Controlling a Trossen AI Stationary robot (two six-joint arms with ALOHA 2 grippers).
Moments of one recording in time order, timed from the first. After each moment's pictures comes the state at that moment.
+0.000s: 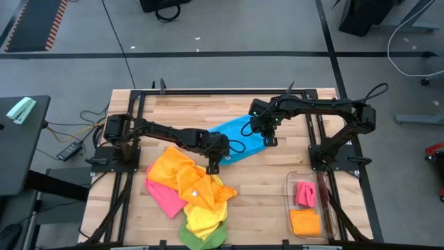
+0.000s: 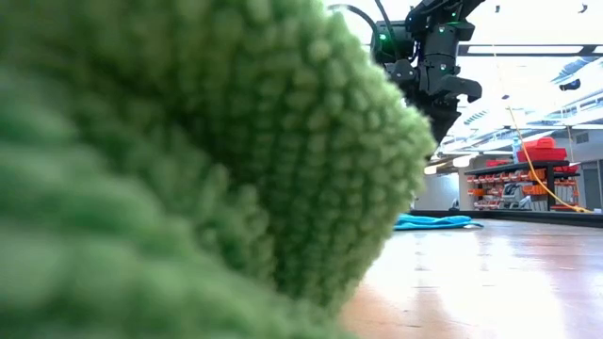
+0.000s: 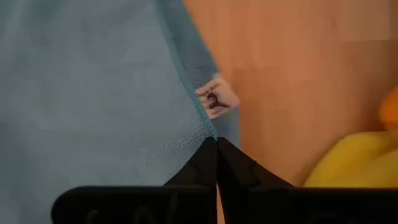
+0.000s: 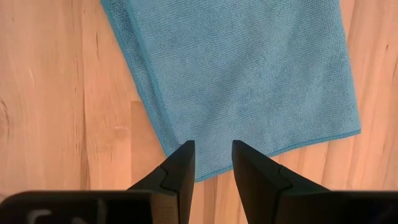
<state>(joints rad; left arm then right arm) -0.01 1.87 1.25 -0.41 -0.01 0.04 -0.32 1.52 1.14 -0.97 -0.05 -0.35</state>
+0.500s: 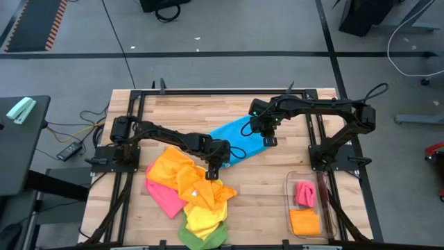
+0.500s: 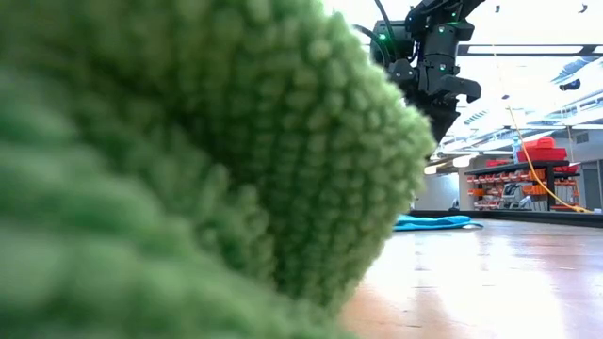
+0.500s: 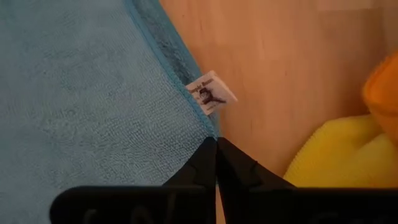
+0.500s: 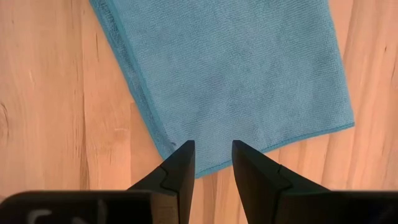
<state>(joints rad) -0.03 1.94 1.25 -0.39 0.07 0.04 -0.32 1.52 1.14 -0.96 -0.05 -0.35</state>
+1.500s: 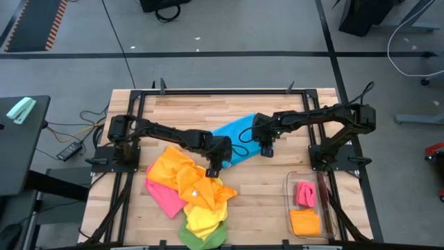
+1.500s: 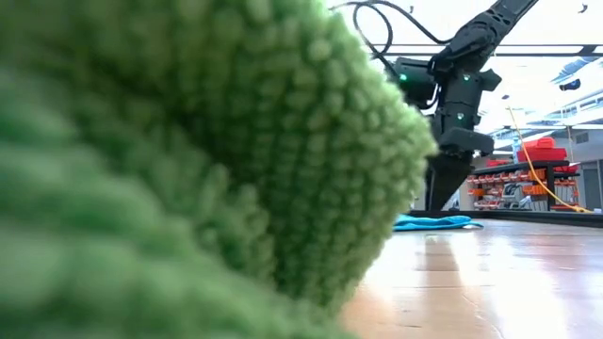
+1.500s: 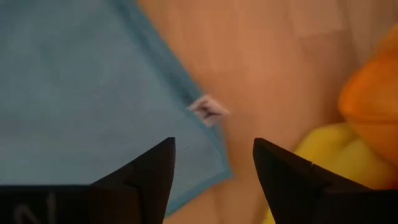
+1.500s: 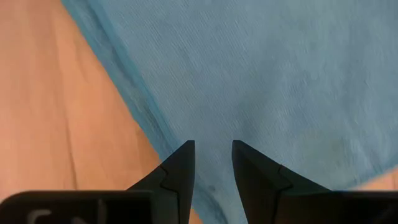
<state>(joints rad) -0.01 1.91 1.30 -0.45 0.06 0.14 -0.29 1.52 0.78 -0.51 -0.10 -0.13</state>
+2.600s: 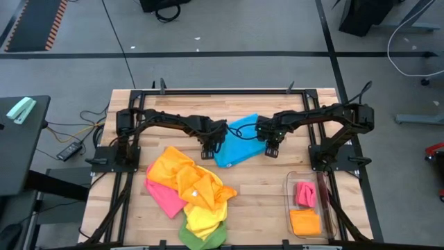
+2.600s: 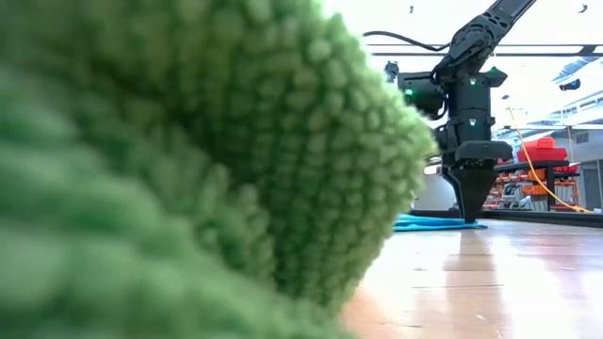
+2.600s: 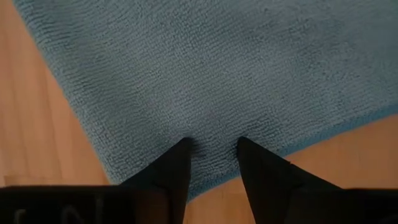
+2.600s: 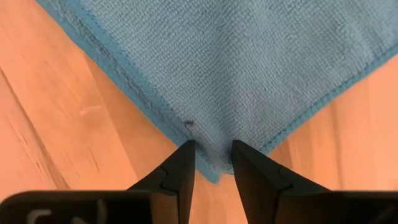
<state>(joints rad) 0.17 1.98 1.28 -0.60 -0.04 0.19 -0.30 1.54 0.78 -0.72 -0.03 0.01</state>
